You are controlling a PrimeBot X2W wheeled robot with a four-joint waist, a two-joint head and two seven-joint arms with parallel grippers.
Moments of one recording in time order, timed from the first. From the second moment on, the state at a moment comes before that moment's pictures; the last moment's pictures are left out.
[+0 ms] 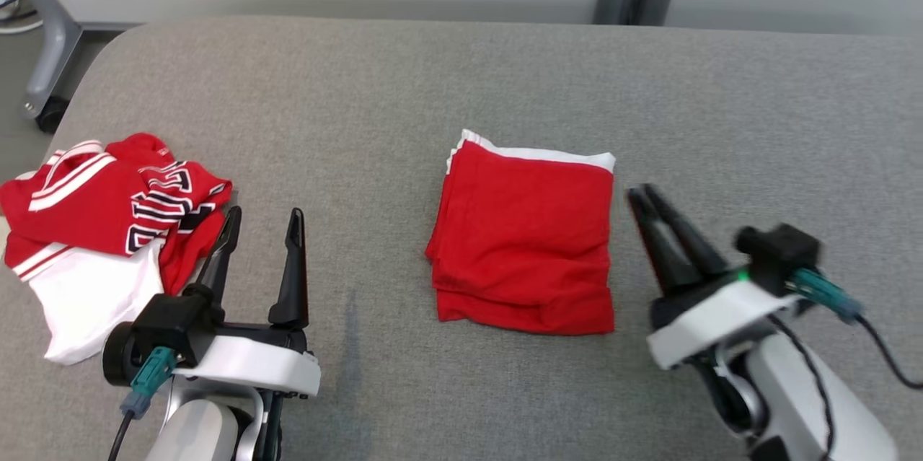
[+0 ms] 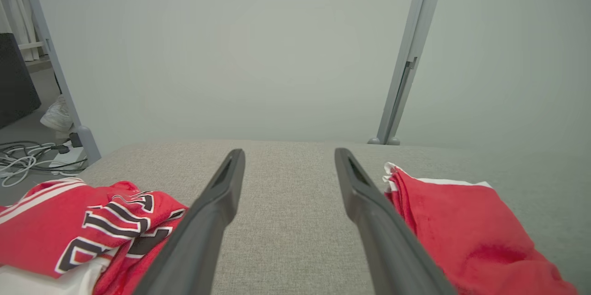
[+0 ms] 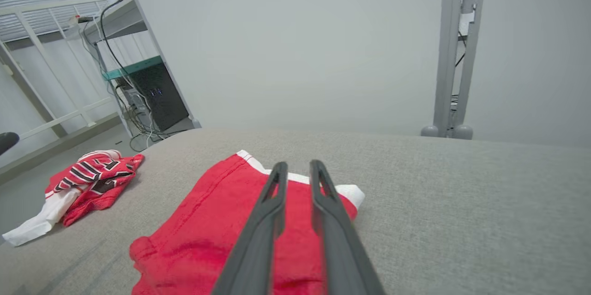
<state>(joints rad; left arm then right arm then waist) -0.18 0.17 -0.26 0.15 -0.37 0.12 -0.26 -0.44 -0.17 0.49 0.42 0.49 0.13 -0.26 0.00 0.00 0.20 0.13</state>
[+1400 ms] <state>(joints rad) 0.09 0.27 -0.26 0.00 -0.36 0.20 -0.16 0.09 -0.07 -0.05 0.00 0.20 0.13 -0.07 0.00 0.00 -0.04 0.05</state>
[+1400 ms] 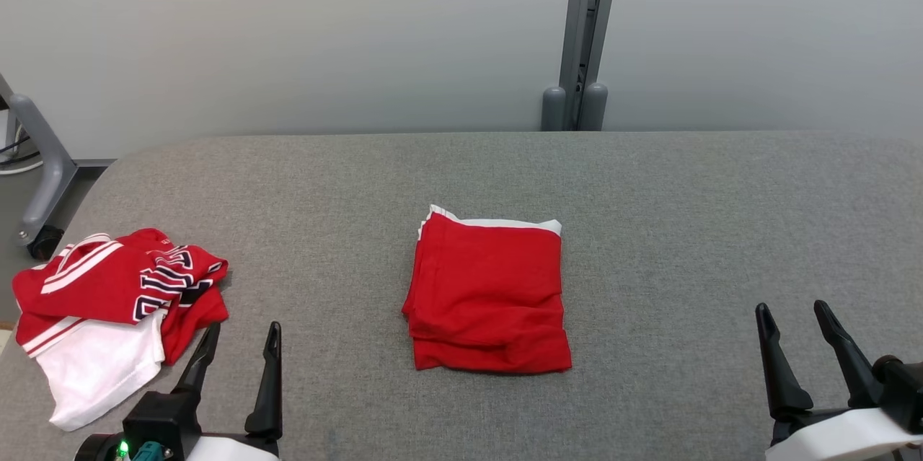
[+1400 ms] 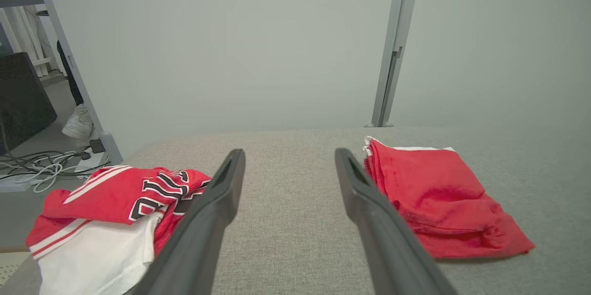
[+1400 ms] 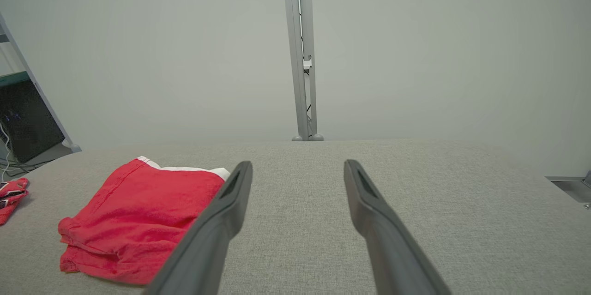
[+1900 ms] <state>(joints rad) 0.08 0.28 -0.27 0.00 -0.37 0.20 -0.16 0.09 -0.06 -0.06 -0.01 0.20 0.13 -0.06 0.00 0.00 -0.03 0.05</state>
